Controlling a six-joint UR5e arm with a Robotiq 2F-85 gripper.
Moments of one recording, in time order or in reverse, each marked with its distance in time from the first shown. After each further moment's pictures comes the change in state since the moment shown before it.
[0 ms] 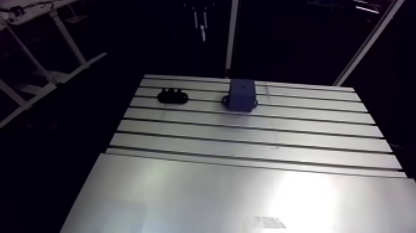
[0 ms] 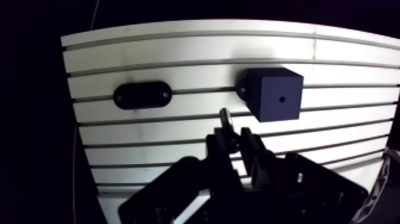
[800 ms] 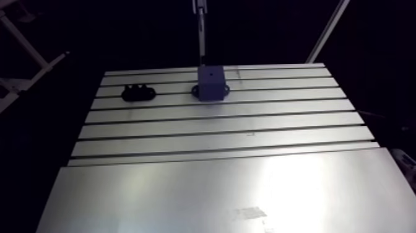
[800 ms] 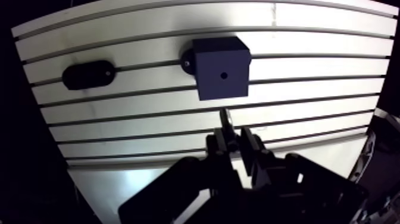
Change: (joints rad) arm -0.150 0.071 -0.117 0.240 -0.002 -0.106
